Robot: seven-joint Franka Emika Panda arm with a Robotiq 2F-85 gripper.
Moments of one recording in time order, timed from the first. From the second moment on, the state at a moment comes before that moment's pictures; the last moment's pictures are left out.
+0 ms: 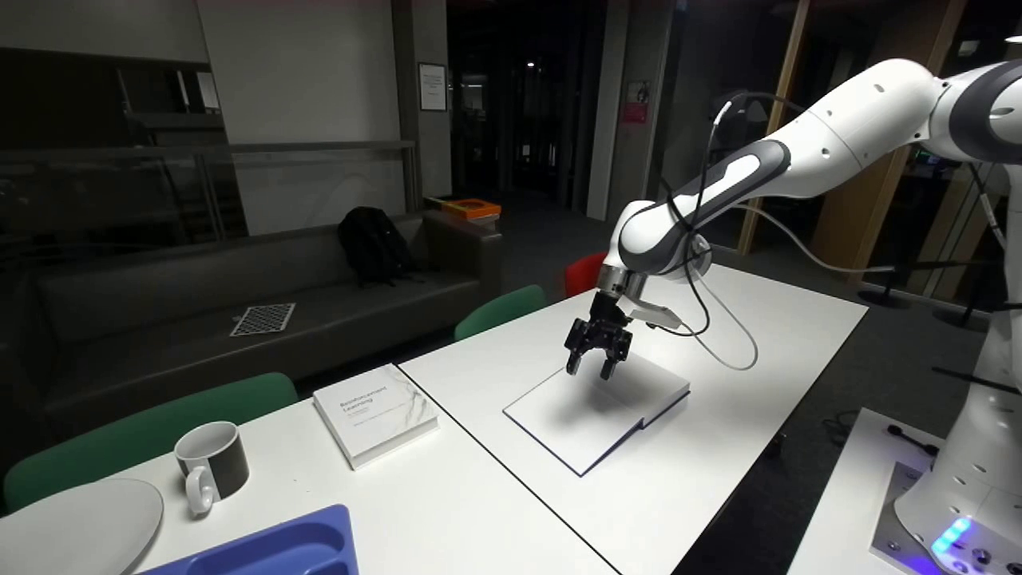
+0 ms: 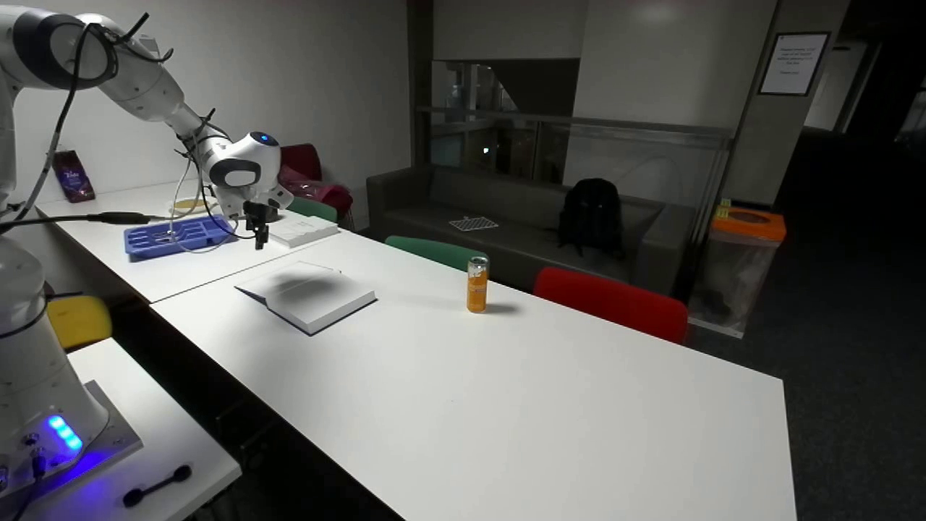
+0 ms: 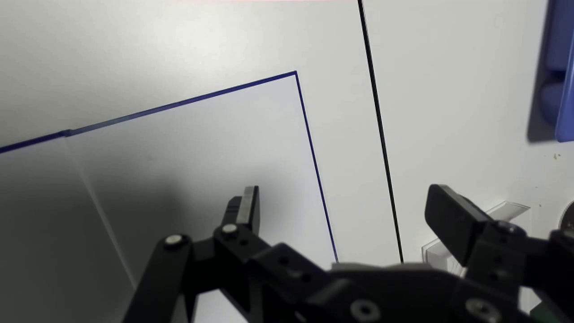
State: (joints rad) arm 0.18 0.29 0.17 -2.13 0.58 2.47 0.15
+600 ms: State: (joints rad) arm 0.18 0.30 0.17 -2.12 0.45 2.45 0.17
